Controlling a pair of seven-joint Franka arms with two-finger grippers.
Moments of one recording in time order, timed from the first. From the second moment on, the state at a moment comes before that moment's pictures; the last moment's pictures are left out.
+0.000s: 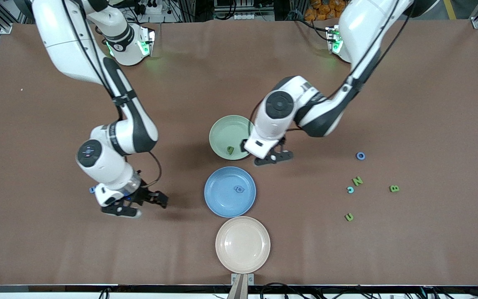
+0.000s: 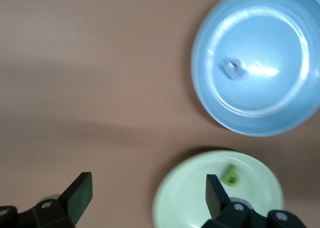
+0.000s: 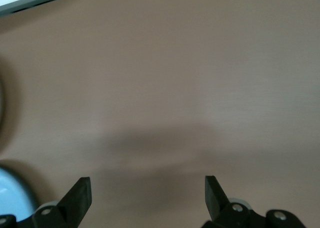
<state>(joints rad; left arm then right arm) -0.29 0.61 -0.45 -1.57 0.21 2.14 -0.95 0.29 0.65 -0.05 -1.63 0.20 2.54 0.29</state>
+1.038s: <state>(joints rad) 0.18 0.59 -0.44 -1.62 0.28 2.00 -0.42 0.14 0.58 -0.22 -1.78 0.20 2.45 0.89</state>
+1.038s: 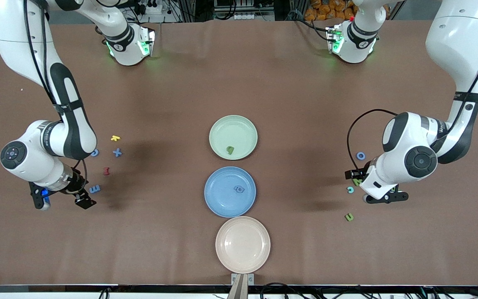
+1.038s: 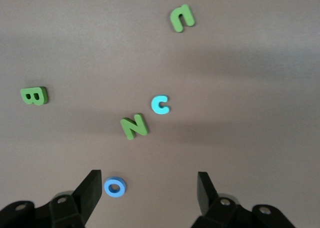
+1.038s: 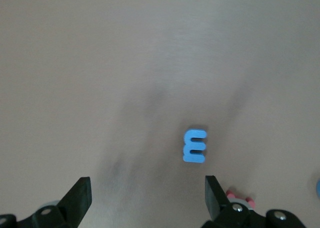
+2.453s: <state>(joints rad) 0.27 0.72 -0.44 -1.67 0.29 2.17 -0.49 0.10 0.69 -0.22 -1.80 0.20 2.52 1.05</state>
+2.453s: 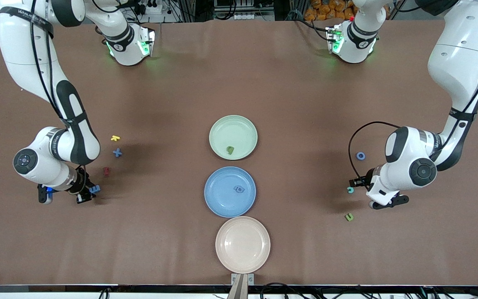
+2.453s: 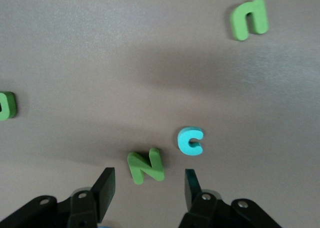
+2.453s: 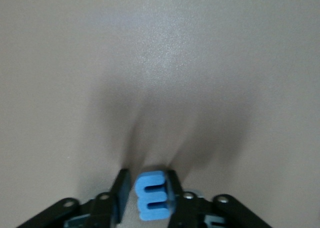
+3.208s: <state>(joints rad) 0.29 0.75 -0.44 -1.67 0.29 2.19 -0.49 0.11 0.68 -0.21 -1.75 0.20 2.42 0.78</state>
